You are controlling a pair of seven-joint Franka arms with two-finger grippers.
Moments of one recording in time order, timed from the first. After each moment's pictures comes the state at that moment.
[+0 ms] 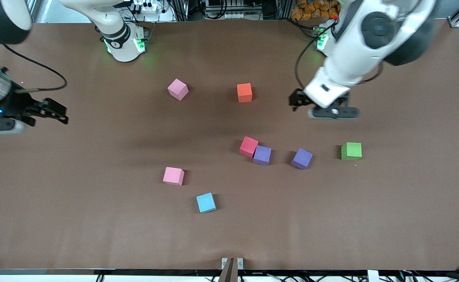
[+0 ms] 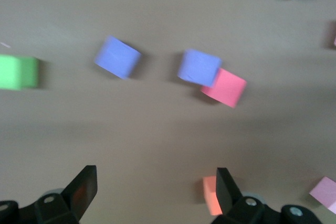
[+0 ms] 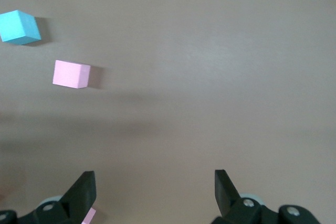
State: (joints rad) left arm -0.04 0.05 -0.54 -1.92 -0.09 1.99 -0.59; right arm 0.16 0.10 -0.08 -1.62 0.04 1.73 0.00
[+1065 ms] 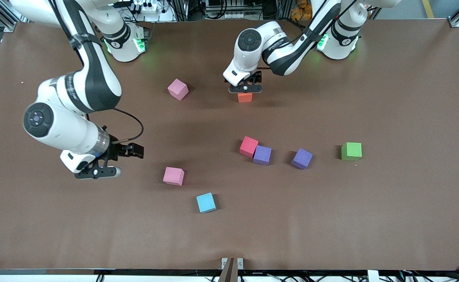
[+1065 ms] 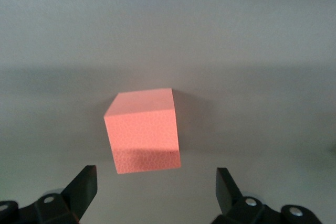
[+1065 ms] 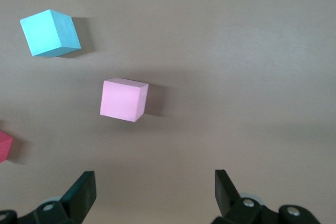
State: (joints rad) left arm -0.38 0.36 -0.64 -2.18 0.03 2.40 -1.04; right arm 0.32 0.39 -0.08 -1.62 0.19 1.99 0.12
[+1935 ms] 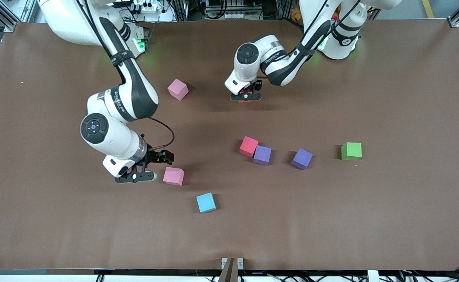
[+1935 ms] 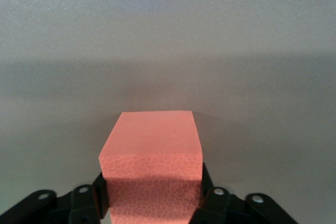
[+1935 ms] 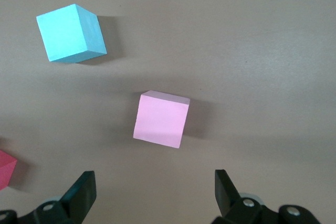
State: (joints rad) left arm -0.48 0.46 -0.53 -2.17 0.10 2.47 -1.06; right arm 0.43 0.50 -0.08 -1.62 0.20 2.15 0.20
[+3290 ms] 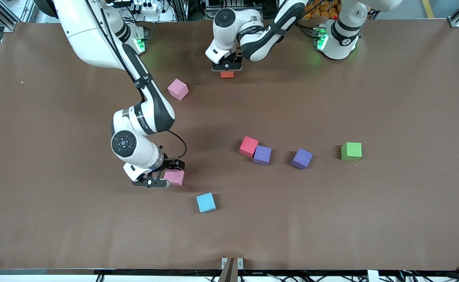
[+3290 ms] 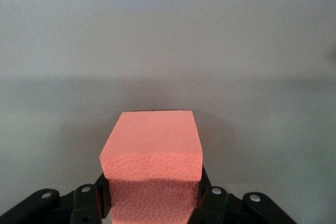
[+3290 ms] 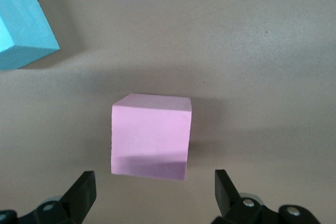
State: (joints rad) left arm -0.65 0.49 -0.64 -2.14 0.16 2.51 -1.39; right arm 0.46 0.67 -0.08 -1.59 0.20 2.25 0.34
